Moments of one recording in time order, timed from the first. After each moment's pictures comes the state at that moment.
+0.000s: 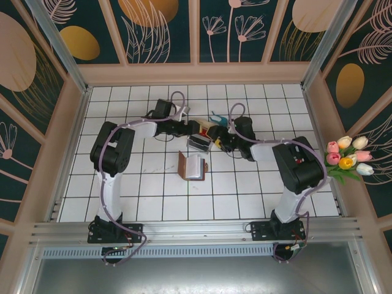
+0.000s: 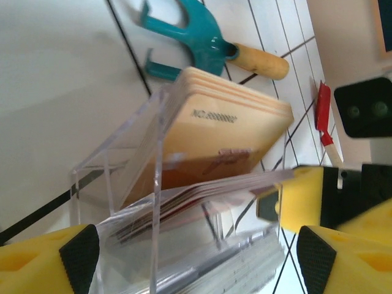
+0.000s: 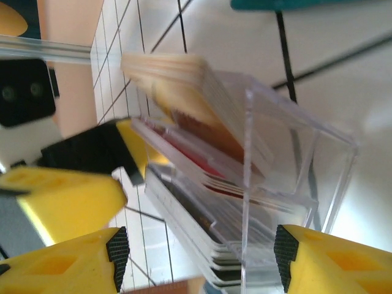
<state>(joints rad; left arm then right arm) -0.41 2.14 1.37 -0.06 0.82 -0.43 0.41 1.74 0.75 0.42 -0.52 1.06</state>
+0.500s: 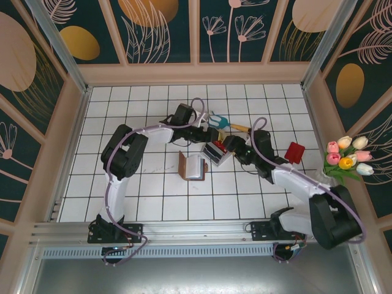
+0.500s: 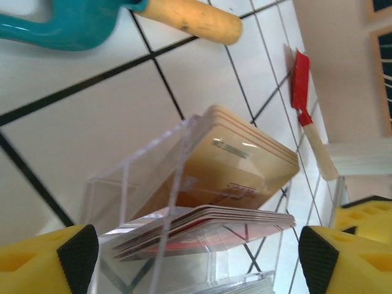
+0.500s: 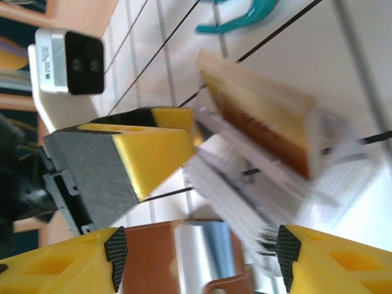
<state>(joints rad) -0.57 2.15 1.39 -0.01 0.73 -0.54 0.41 1.20 0.53 0.07 -0.27 0.98</state>
